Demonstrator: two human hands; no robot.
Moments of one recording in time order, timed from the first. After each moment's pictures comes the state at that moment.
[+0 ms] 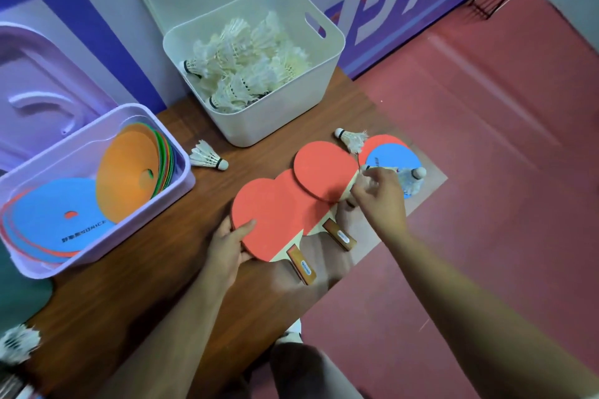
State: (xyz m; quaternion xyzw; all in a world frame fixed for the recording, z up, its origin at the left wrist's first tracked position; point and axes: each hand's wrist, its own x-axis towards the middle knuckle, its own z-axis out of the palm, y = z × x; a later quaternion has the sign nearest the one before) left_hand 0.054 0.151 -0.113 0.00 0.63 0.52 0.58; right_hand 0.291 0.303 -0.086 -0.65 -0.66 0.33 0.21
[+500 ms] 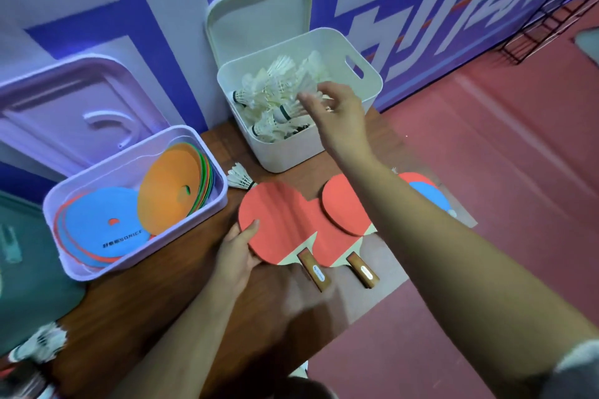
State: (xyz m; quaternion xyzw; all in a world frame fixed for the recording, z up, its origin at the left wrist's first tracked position) left_hand 0.019 0.167 -0.091 -0.05 0.59 0.59 0.55; right_hand 0.103 0.374 0.048 -0.45 -0.67 0.45 0.37
